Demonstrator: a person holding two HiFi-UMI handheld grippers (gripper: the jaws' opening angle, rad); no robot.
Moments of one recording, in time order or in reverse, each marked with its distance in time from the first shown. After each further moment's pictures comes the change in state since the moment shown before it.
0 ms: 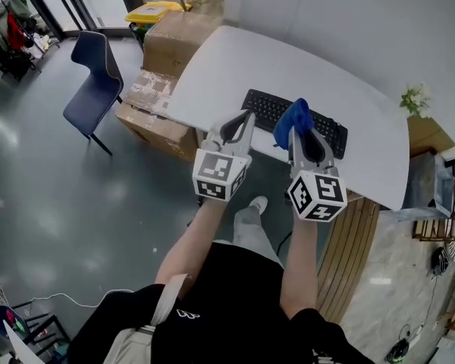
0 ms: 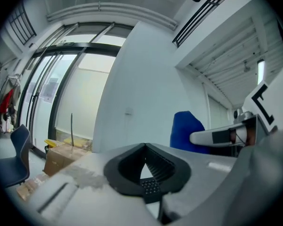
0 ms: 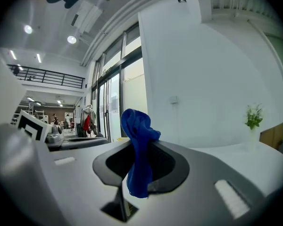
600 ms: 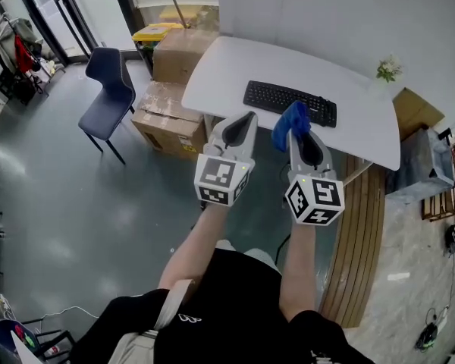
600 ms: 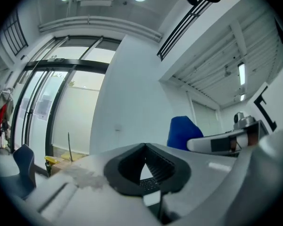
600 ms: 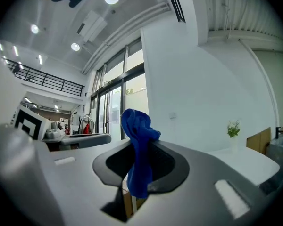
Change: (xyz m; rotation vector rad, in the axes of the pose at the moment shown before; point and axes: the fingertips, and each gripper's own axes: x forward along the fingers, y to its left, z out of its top) left arm -0.166 -0.087 0.065 0.101 -0.100 -0.075; right arm -0.171 0.100 0.027 -0.005 -0.130 -0.047
